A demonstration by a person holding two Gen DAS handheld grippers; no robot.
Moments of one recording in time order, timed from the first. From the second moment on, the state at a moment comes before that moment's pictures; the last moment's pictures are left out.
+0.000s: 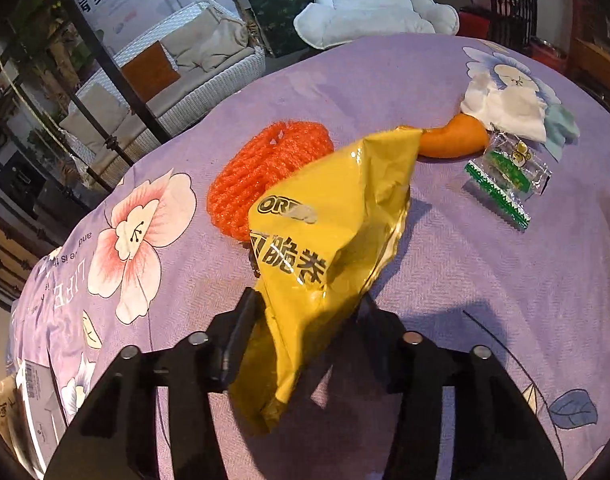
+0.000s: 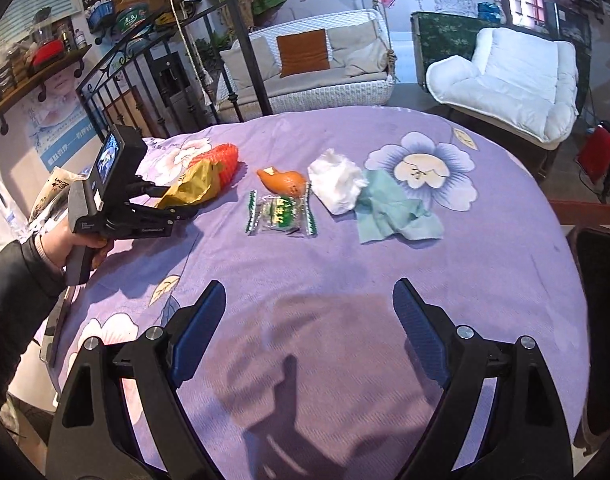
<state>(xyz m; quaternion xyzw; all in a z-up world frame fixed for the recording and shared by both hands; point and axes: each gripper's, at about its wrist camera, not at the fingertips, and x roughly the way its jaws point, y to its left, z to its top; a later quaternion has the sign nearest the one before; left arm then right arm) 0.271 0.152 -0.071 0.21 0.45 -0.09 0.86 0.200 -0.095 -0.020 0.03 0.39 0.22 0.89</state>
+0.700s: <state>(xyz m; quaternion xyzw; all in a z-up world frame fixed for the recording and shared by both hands) 0.181 0.127 -0.029 0.14 0.45 -0.12 0.88 0.311 0.002 -0.063 0.00 0.47 0.25 0.84</state>
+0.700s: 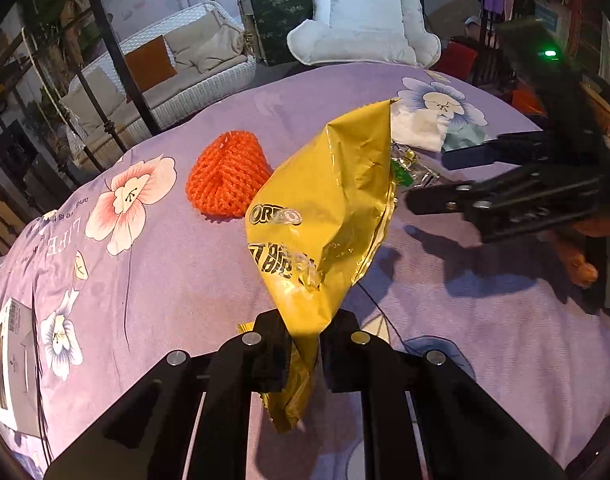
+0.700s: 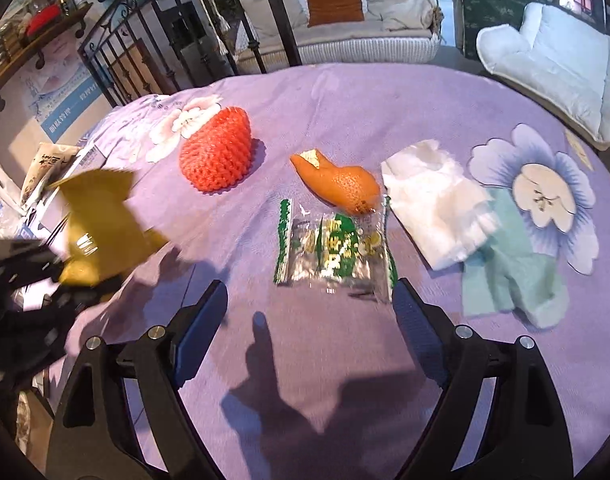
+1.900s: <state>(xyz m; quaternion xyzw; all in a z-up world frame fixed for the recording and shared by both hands) 0.095 0.049 -0.025 -0.01 0.38 -0.09 0.92 0.198 -0.093 -0.011 0.09 0.40 0.23 0.88</state>
